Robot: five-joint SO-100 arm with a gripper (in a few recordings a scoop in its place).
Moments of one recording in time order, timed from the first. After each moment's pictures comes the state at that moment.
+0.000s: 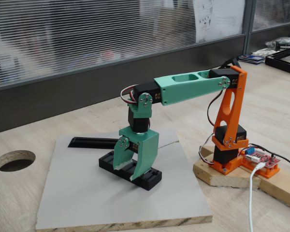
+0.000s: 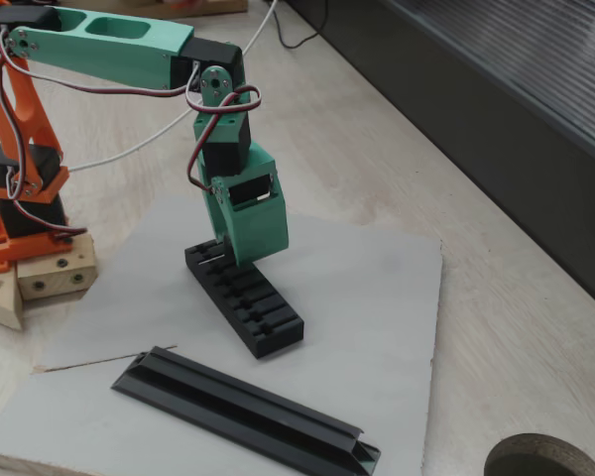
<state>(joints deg) -25.4 90.0 99.2 75.8 150.4</state>
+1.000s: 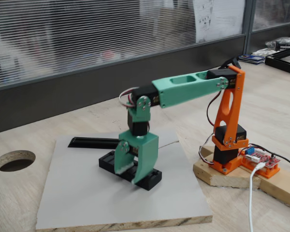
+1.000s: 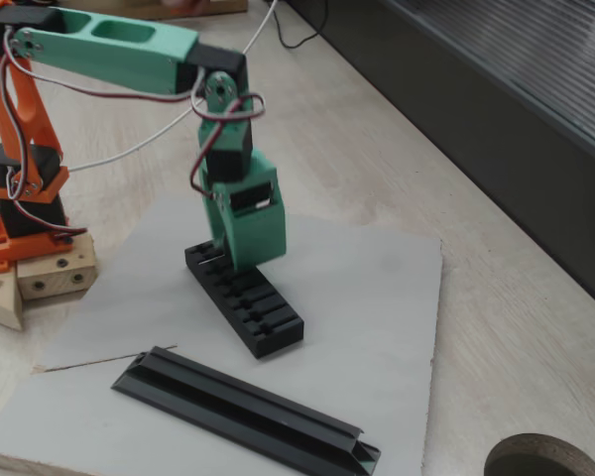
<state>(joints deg) -25.5 87.2 99.4 75.8 150.6</state>
